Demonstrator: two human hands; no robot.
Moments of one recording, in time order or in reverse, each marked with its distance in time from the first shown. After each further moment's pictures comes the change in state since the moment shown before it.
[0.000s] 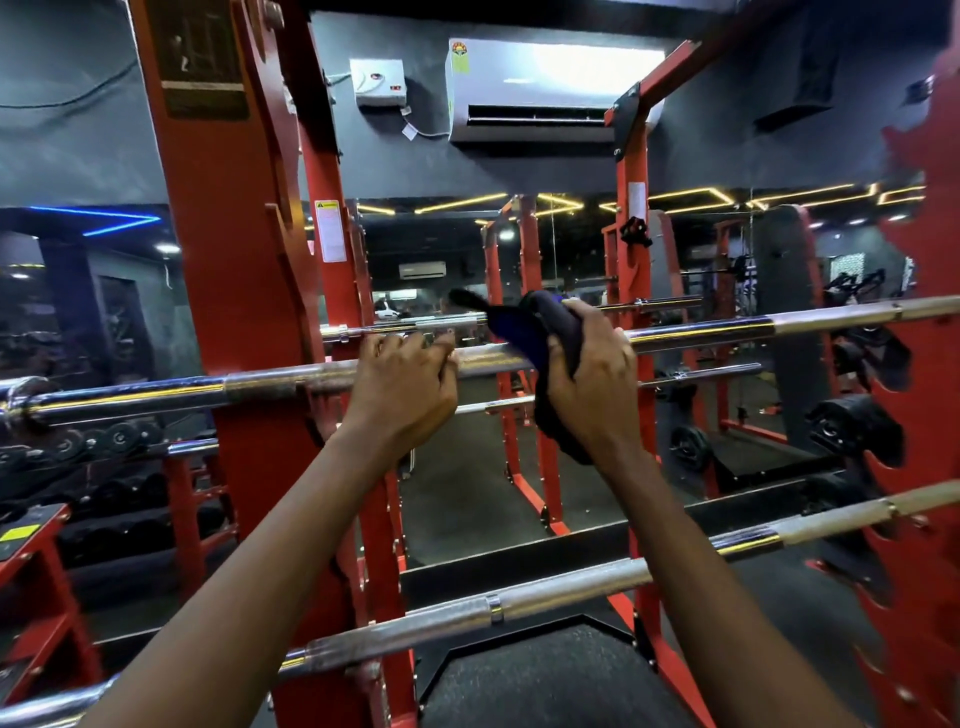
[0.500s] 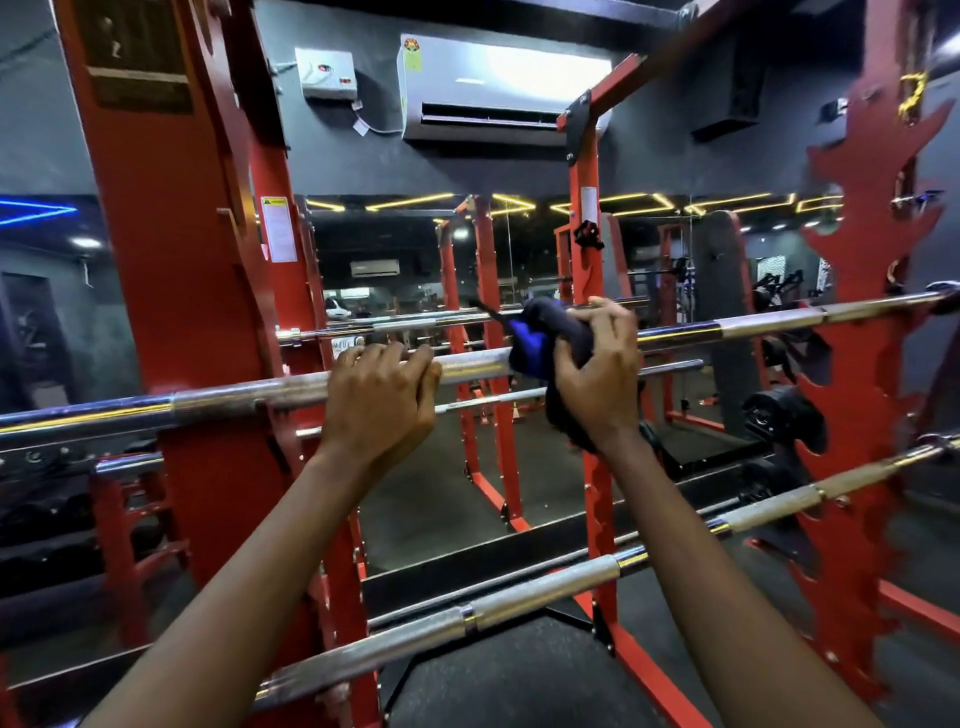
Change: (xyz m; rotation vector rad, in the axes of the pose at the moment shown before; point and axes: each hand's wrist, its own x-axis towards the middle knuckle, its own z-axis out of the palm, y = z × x) left_hand -0.002 0.006 0.012 0.008 0.145 0.046; right_hand 0.020 0.030 -0.021 -0.088 0.080 0.100
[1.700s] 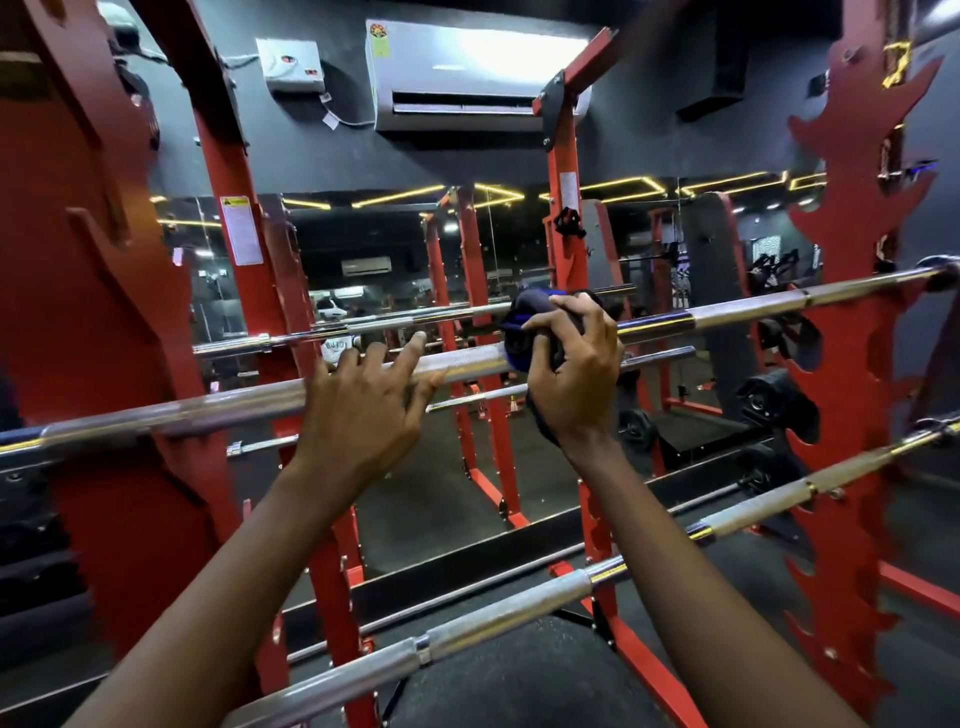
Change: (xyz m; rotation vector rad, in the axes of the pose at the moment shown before) left_hand 0.024 0.046 0.014 0.056 -0.099 0.006; right_hand 0.011 0.048 0.011 -0.029 0.176 -0.136
